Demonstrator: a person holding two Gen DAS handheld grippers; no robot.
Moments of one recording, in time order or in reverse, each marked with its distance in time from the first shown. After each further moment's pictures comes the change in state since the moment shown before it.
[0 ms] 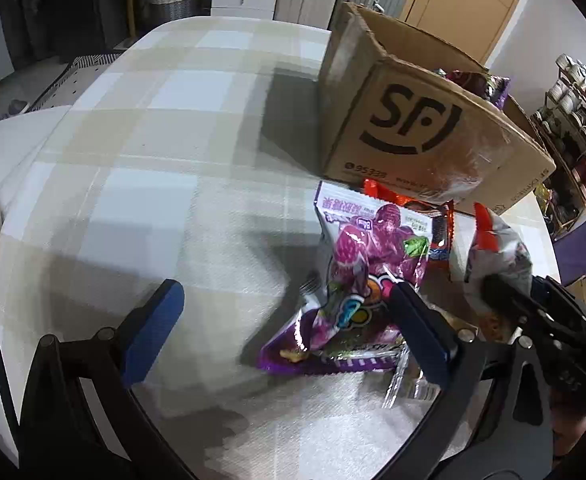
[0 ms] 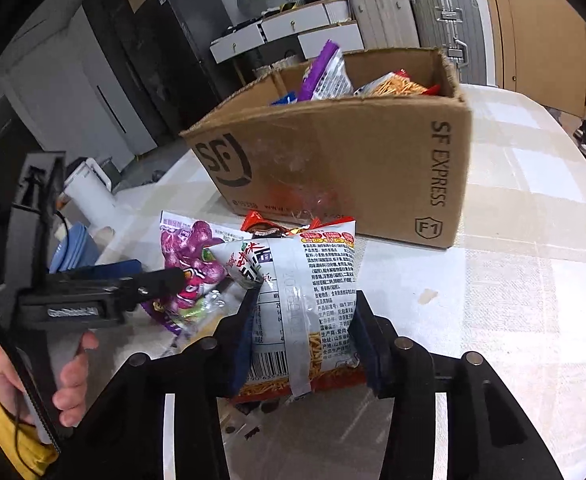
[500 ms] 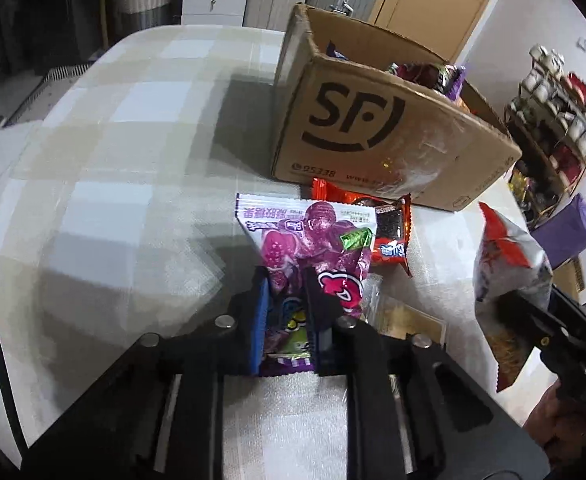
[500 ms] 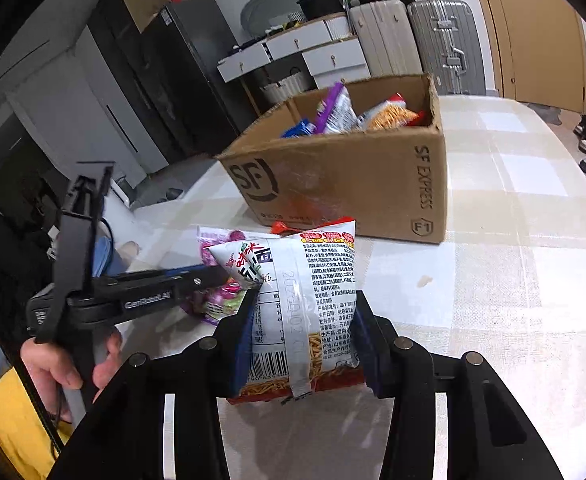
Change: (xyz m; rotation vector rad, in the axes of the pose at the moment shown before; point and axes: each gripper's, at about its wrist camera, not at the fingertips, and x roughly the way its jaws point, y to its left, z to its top) left arm -0.007 -0.018 -0.001 0.040 -0.004 -0.094; right arm -0.049 0.008 -0.010 0.026 -0.066 0.047
